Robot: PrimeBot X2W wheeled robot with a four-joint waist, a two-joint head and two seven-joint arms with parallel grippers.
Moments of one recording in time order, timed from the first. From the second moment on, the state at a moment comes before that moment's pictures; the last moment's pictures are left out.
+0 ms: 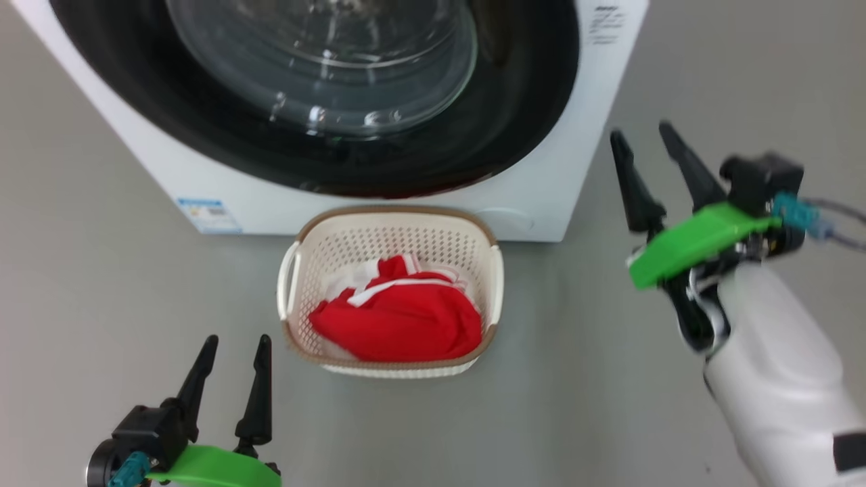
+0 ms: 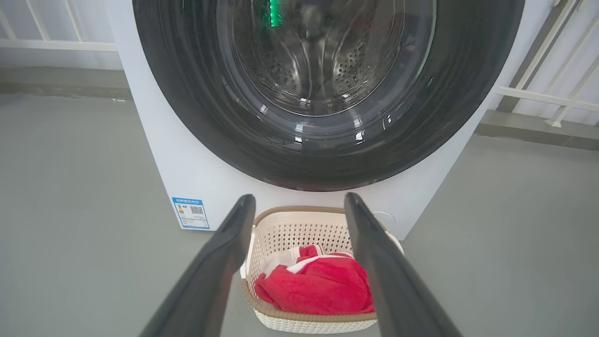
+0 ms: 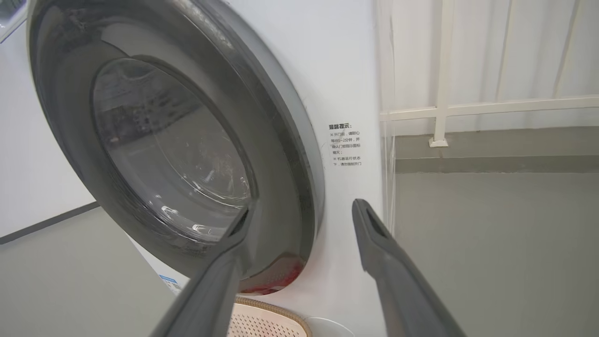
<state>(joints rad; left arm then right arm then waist) -0.14 0.04 0.00 0.30 -0.22 -0.12 -0.25 -0.66 -0.10 0.18 0.69 0.48 0.13 -0.26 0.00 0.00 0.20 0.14</state>
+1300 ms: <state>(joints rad) 0.09 0.06 0.08 0.20 -0.23 -0.13 -0.25 0.04 -0.09 0.03 0.21 0.40 0.13 -0.26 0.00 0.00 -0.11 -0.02</state>
